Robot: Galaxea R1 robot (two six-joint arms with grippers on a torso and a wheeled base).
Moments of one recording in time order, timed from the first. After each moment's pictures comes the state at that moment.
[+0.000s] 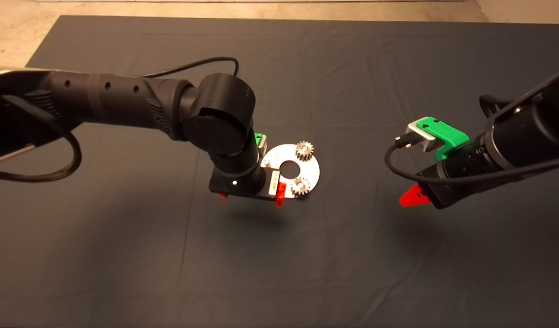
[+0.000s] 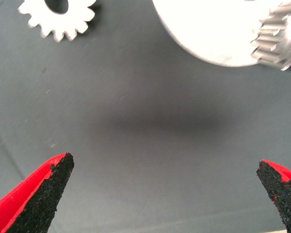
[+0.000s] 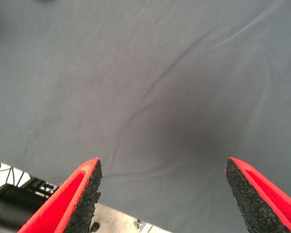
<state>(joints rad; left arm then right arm) -0.42 2.70 -0.96 0.30 1.53 -1.57 0.58 2.33 -0.58 -0.16 -1.53 1.35</state>
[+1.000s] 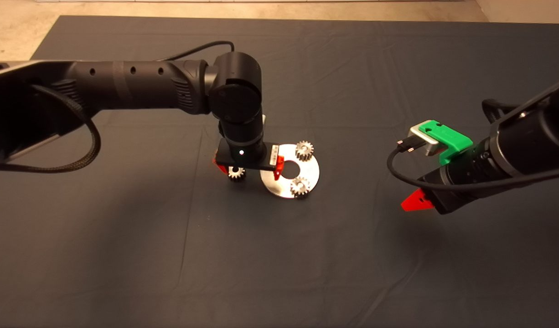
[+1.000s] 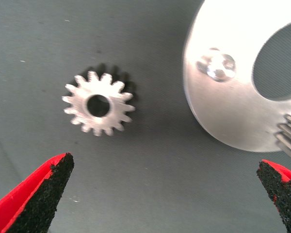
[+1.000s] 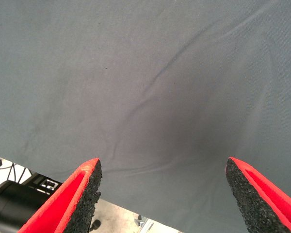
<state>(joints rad) -0.41 2.73 -1.20 0.30 1.53 -1.43 0.58 2.32 -0.57 -0.16 -1.53 1.37</state>
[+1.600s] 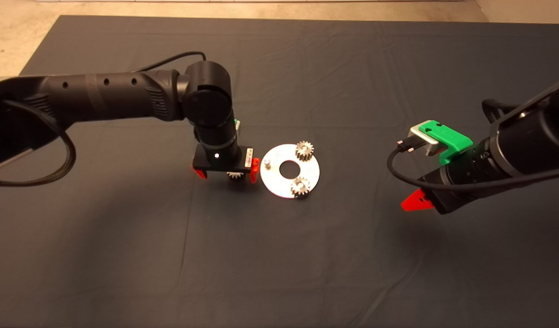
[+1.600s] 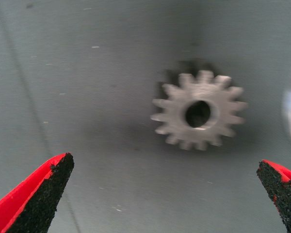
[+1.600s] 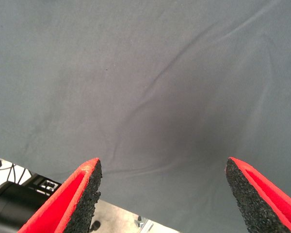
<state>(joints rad) -0.37 2.64 -1.22 0.30 1.53 -1.40 0.58 2.32 -0.57 -0.16 -1.53 1.37</state>
